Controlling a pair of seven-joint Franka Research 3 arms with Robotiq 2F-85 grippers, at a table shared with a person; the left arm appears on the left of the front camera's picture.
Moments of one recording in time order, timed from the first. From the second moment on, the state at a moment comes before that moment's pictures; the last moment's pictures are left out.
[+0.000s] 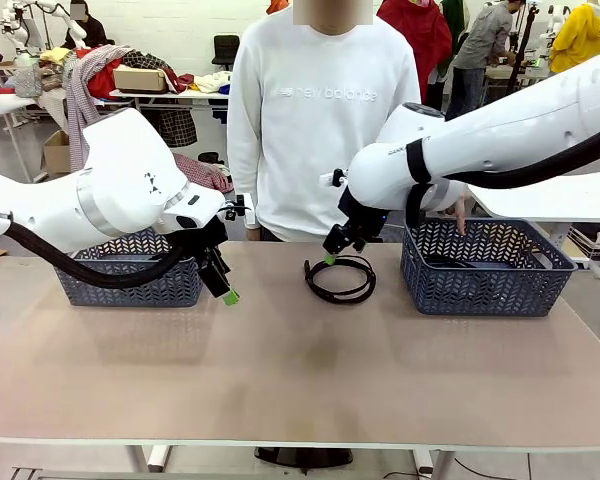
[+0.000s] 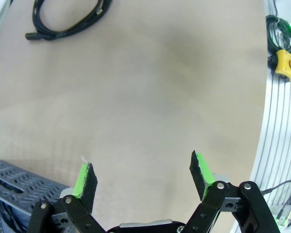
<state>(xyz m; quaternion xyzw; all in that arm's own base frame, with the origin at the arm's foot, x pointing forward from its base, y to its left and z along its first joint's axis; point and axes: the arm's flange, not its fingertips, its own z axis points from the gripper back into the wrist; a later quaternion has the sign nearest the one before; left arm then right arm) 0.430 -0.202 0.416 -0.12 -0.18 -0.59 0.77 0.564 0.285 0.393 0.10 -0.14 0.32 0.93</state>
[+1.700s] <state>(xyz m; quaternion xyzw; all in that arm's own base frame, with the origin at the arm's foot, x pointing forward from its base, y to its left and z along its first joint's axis) 0.430 -0.202 0.416 -0.12 -0.18 -0.59 0.77 0.580 0.333 0.338 0.06 -0.10 0.29 0.95</state>
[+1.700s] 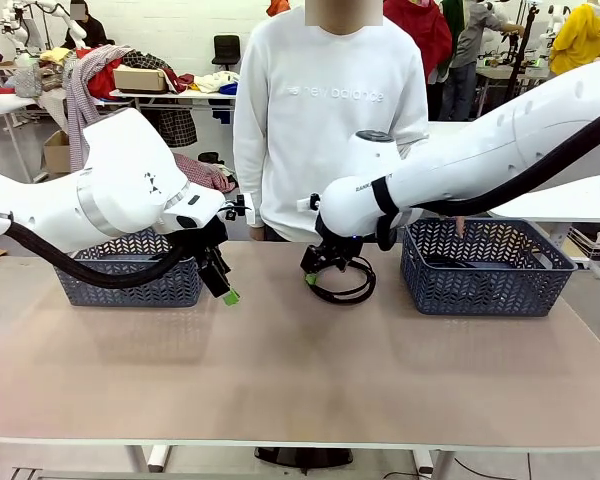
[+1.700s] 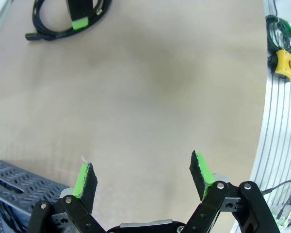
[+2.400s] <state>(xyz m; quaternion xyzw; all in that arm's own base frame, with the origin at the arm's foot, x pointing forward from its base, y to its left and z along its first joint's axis) 0.430 -0.202 0.416 -0.12 -0.18 -0.59 0.77 0.602 0.362 0.322 0.04 -0.07 0.29 0.95</state>
